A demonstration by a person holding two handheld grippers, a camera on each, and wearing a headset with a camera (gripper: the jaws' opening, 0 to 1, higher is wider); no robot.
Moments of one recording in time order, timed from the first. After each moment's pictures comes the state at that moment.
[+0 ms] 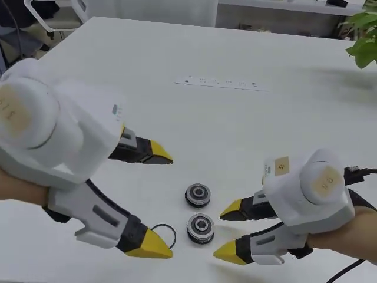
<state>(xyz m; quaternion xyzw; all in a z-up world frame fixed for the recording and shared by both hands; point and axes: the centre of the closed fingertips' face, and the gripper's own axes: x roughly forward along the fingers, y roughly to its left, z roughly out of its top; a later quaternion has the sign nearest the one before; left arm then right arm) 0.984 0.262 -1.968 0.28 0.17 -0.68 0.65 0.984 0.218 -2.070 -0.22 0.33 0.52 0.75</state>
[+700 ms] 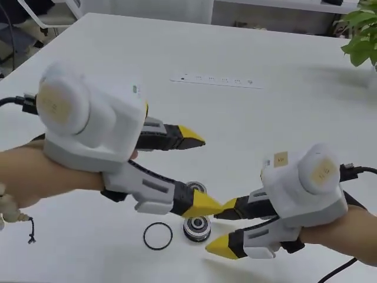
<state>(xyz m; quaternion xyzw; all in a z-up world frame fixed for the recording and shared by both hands) 1.019 0.217 -1.960 0.17 0.11 -0.67 0.72 0.990 0.221 -2.069 -0.16 0.34 0.51 0.77</state>
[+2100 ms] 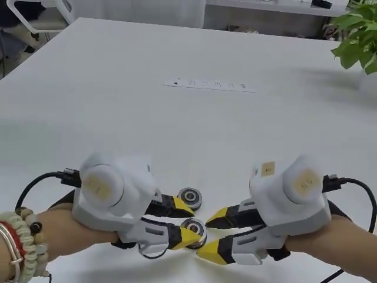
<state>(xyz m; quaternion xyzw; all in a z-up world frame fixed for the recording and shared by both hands) 1.006 0.223 -2.058 0.21 0.19 -0.67 0.69 0.994 0.228 -2.079 -0.15 0.34 0.50 0.78</state>
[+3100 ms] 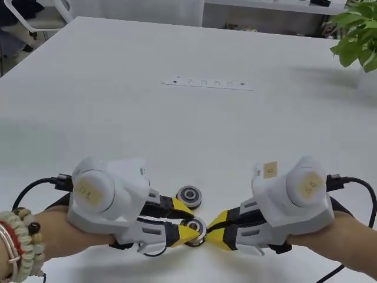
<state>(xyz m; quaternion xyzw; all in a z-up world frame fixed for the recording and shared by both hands) 1.009 0.223 -2.058 0.19 0.17 -0.67 0.70 0.998 0.222 -2.081 -0.19 0.32 0.50 0.78</state>
